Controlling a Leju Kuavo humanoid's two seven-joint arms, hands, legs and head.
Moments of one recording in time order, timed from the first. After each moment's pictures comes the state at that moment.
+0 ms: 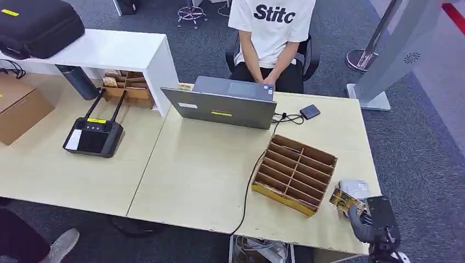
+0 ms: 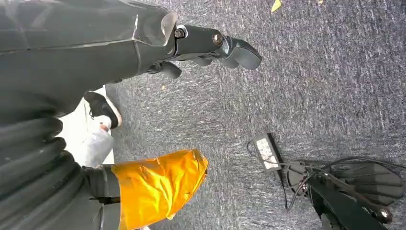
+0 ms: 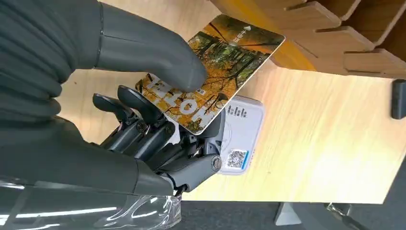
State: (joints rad) left arm -0.03 -0.07 1.37 -0.02 -1.43 0.14 -0.20; right arm 0.13 -0.13 -0.03 -1.49 0.24 -0.23 0.01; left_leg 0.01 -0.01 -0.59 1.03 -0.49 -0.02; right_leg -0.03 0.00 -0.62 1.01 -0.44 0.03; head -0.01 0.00
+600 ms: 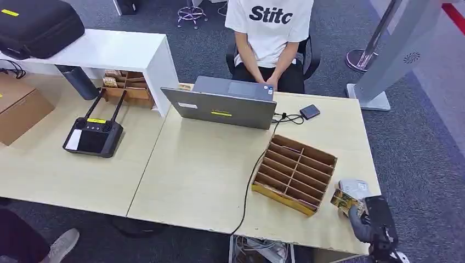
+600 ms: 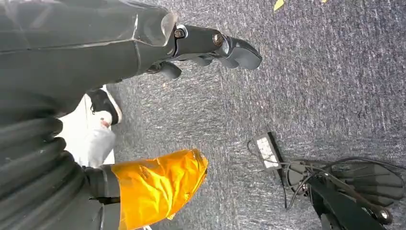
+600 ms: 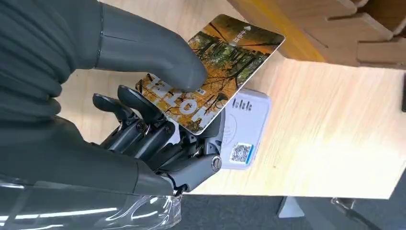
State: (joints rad) left arm -0.03 -0.07 1.37 -0.02 -1.42 0.14 -0.20; right arm 0.12 -0.16 0.00 -1.48 0.26 -0.29 0.02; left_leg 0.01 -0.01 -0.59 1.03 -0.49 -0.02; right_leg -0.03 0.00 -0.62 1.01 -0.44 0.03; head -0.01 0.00
